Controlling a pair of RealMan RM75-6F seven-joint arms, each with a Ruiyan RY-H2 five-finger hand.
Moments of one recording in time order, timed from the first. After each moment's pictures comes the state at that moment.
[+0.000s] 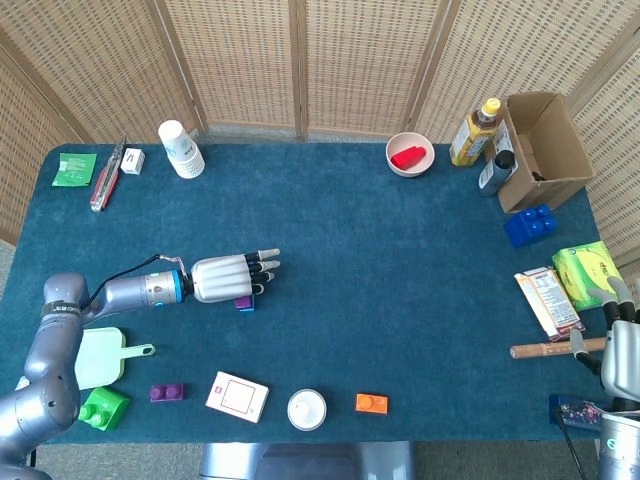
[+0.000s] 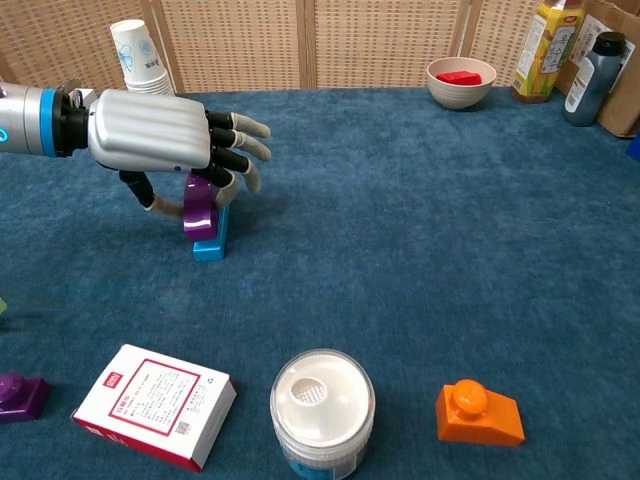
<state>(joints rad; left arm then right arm) -0.98 -1.82 0.44 -0.07 1.98 1.43 -0.62 0.04 -1.18 0.20 -1.79 -1.29 1.63 -0.32</state>
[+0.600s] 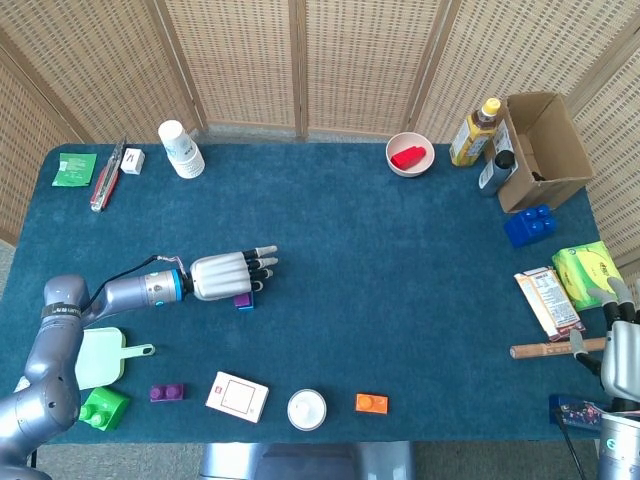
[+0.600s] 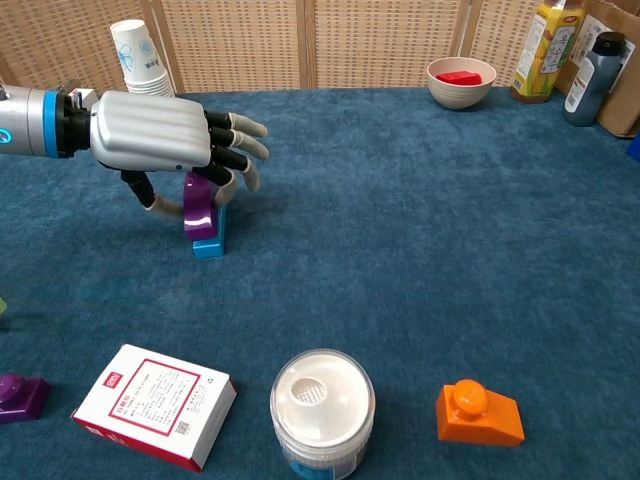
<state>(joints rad) -0.97 -1.83 0.43 -0.08 1.98 1.41 -0.64 0.04 -1.18 0.20 -1.79 -1.29 1.63 -0.32</state>
